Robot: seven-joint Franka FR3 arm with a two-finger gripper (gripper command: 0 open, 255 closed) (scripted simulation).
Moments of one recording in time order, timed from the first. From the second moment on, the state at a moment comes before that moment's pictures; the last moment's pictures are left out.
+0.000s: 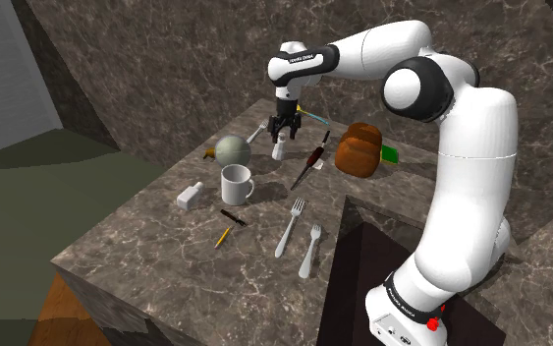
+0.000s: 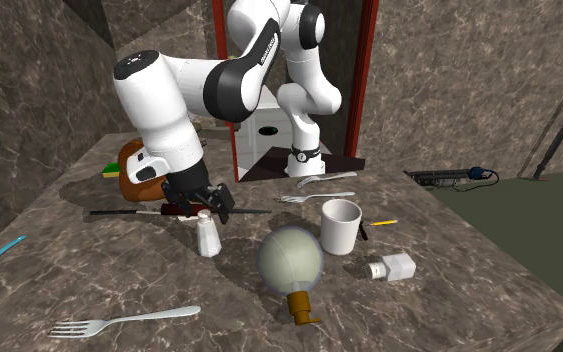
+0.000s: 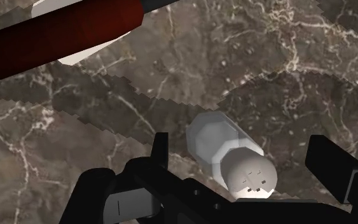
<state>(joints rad) -0.08 0.49 -0.05 -1.54 0.05 1.80 -0.16</state>
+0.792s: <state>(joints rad) -0.08 0.48 -0.05 -1.53 0.05 1.79 -0.16</state>
